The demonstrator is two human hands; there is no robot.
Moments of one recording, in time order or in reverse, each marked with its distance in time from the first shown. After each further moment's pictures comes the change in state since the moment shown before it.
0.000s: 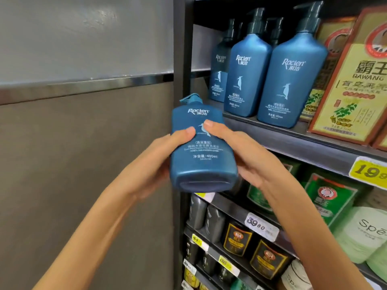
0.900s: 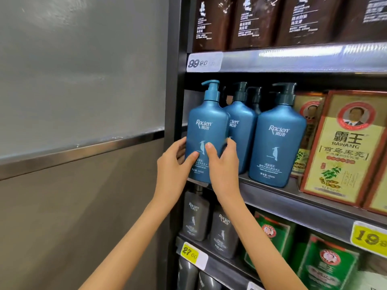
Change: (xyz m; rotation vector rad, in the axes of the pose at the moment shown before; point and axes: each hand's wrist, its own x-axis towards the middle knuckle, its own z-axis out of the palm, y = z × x) left_hand 0.127 0.002 -0.023 0.494 0.546 0.508; right_hand 0.096 -0.024 0.000 -0.315 0.838 -0.480
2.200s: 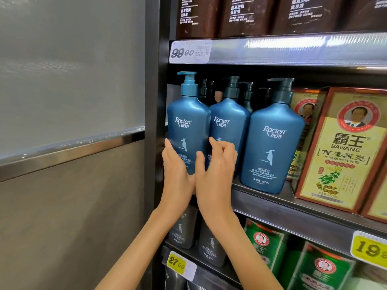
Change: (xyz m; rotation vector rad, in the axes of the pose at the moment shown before) left_hand 0.010 -0.031 0.048 0.159 -0.036 0.025; right_hand 0.006 0.023 0.002 -0.525 0.149 -0.293
